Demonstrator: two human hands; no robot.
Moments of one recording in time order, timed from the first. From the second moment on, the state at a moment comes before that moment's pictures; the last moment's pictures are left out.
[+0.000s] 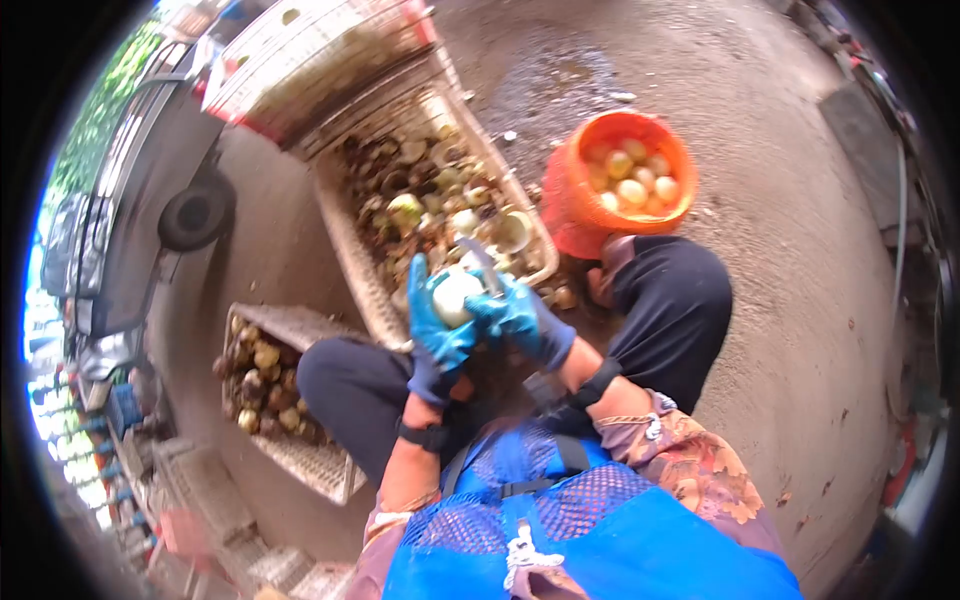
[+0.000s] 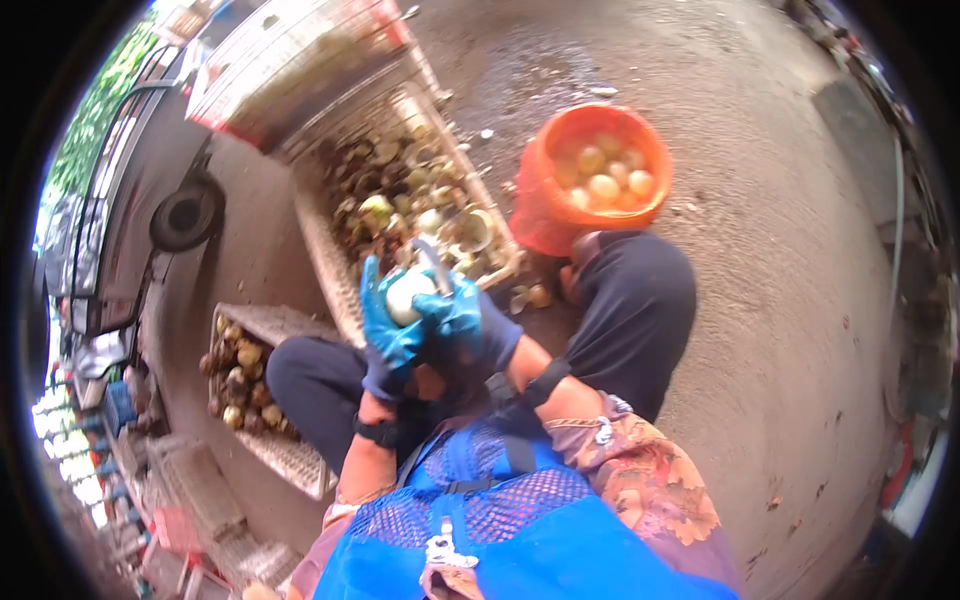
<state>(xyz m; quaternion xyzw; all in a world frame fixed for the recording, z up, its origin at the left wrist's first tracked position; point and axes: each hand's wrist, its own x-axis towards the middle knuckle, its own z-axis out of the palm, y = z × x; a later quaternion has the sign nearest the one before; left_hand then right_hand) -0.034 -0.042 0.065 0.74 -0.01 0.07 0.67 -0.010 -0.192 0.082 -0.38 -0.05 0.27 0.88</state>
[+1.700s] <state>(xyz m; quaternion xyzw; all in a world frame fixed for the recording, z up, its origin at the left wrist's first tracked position) -0.187 0.386 -0.074 0.47 0.54 0.32 0.63 -0.014 -0.192 0.121 -0.70 0.04 0.24 0.67</state>
